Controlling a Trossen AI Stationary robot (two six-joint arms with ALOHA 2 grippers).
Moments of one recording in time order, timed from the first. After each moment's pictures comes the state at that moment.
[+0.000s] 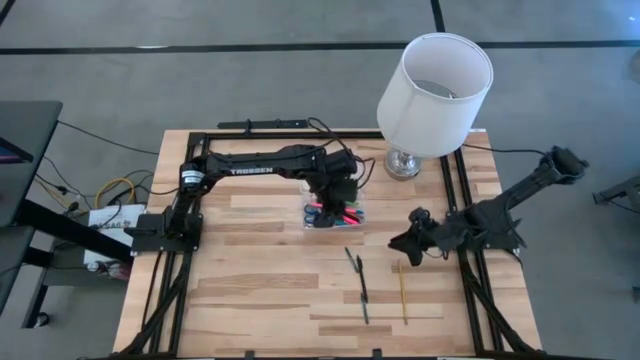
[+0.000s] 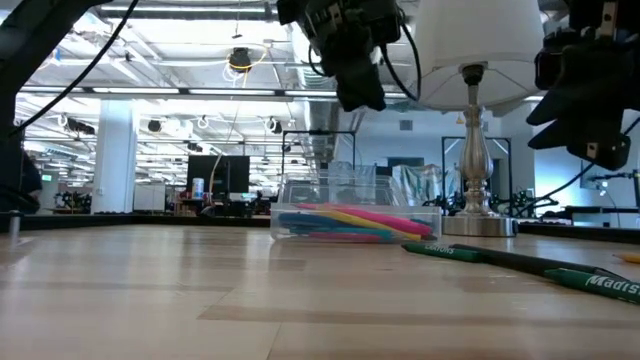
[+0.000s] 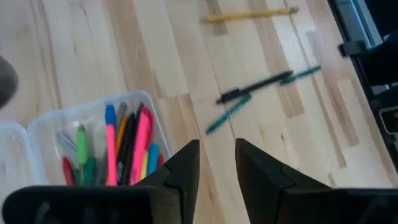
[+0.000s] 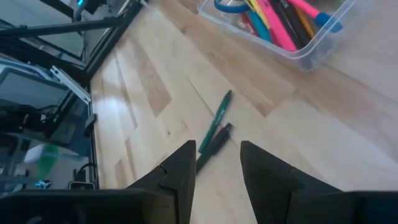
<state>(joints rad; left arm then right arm) 0.16 2.07 1.94 -0.93 0.44 0.26 0.52 0.81 0.31 -0.13 0.39 1.10</state>
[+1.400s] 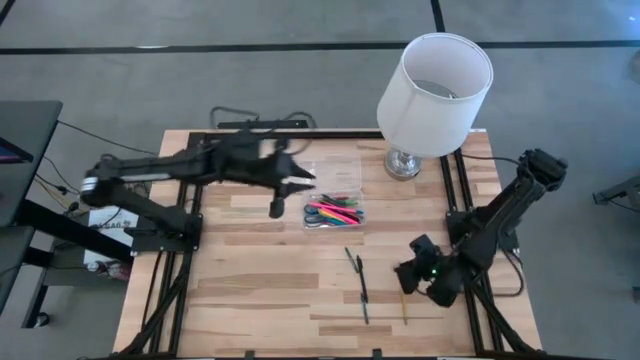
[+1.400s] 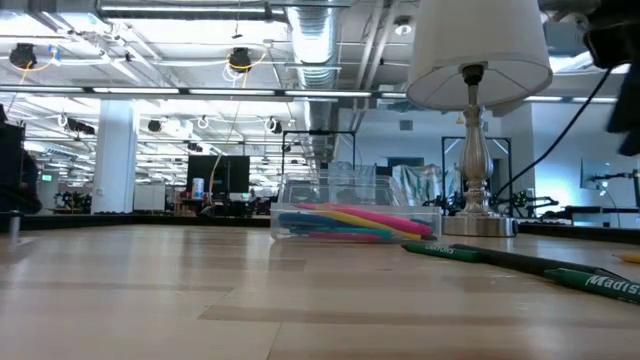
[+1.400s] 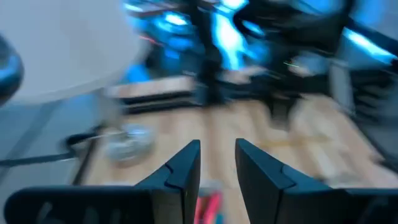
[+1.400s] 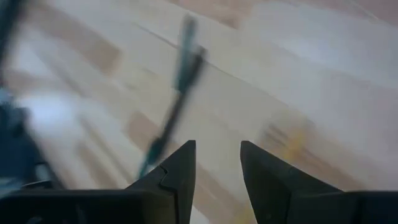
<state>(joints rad) 0.09 1.32 1.35 -0.37 0.08 0.16 0.85 1.27 0.70 -0.59 0.56 1.75</state>
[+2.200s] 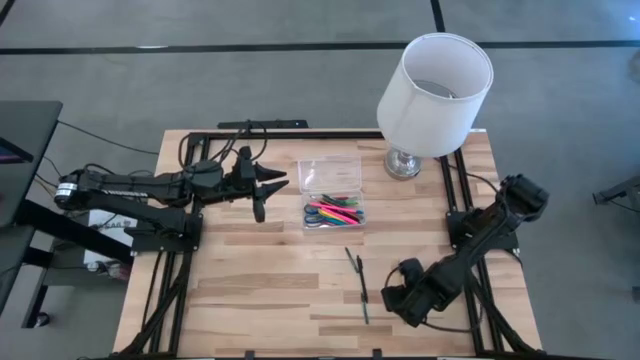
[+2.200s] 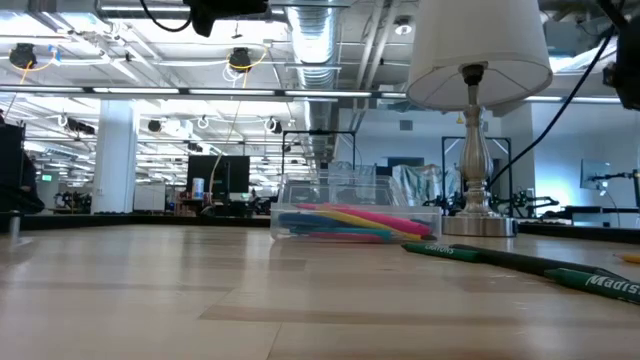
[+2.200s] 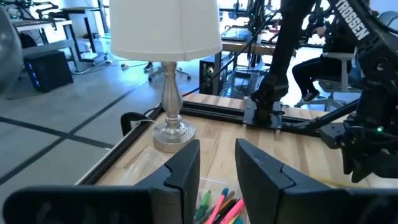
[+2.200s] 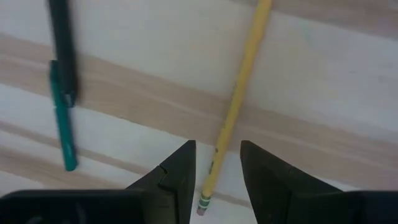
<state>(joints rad) 0.00 0.97 0.81 0.04 -0.29 -0.07 0.79 1.65 0.97 -0.73 0.05 2.07</state>
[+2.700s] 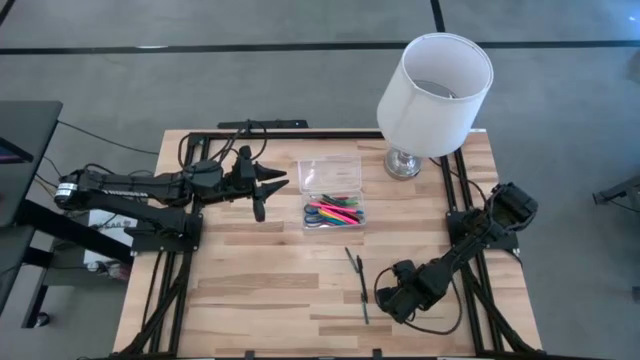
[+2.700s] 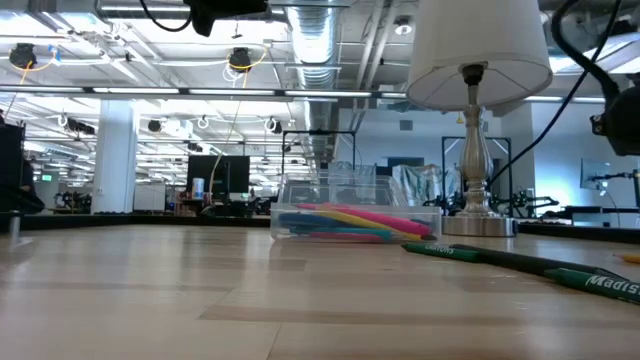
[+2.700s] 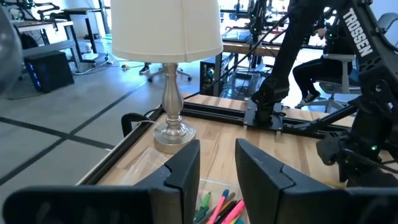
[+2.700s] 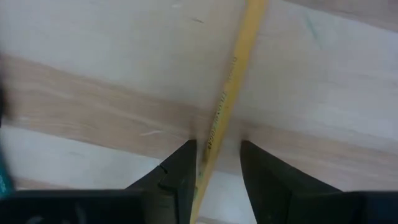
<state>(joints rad) 0.00 0.97 0.81 0.04 -0.29 -0.07 0.74 1.78 0.98 -0.71 -0.08 2.01</state>
